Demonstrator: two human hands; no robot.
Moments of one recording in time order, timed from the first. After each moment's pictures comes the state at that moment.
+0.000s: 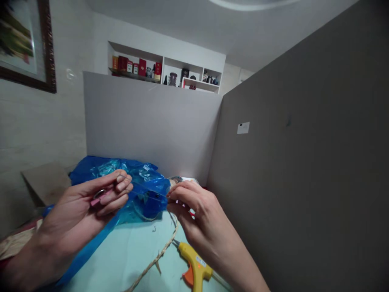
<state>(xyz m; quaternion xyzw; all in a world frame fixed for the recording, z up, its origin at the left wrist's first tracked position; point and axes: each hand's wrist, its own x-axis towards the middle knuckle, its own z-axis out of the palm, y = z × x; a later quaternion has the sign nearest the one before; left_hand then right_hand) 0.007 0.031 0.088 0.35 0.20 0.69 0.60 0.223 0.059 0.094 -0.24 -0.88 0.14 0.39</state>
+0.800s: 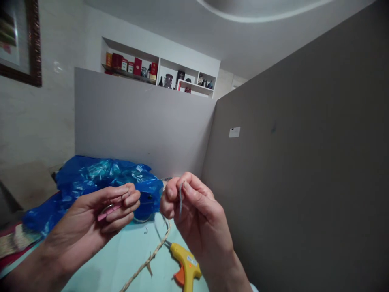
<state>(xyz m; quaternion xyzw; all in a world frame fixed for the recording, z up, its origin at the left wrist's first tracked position) 0.023 0.033 0.075 0.32 0.19 0.62 0.69 0.210 0.053 0.092 0.00 -0.54 0.66 0.52</state>
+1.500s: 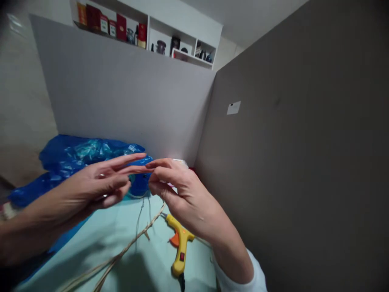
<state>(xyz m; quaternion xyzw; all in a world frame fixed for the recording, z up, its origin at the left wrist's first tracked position) 0.017 0.040 0.073 0.50 0.39 0.53 0.56 0.225 0.054 0.091 -0.23 -0.86 0.26 0.36</state>
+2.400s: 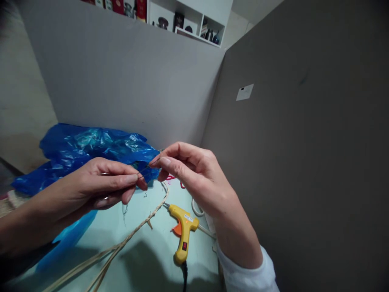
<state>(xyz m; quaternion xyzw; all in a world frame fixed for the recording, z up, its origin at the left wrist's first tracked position) 0.019 0.044 0.067 0.59 0.42 0.41 0.56 0.227 0.065 0.091 -0.25 -0.75 0.43 0.44</state>
